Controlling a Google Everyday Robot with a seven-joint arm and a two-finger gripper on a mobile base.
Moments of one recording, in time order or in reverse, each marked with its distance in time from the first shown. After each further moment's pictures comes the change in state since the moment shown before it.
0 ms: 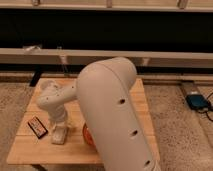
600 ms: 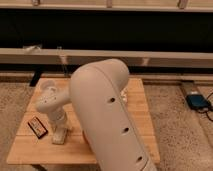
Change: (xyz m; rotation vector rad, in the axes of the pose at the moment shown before) arm -0.002 0.000 0.018 -0.039 -0.018 0.001
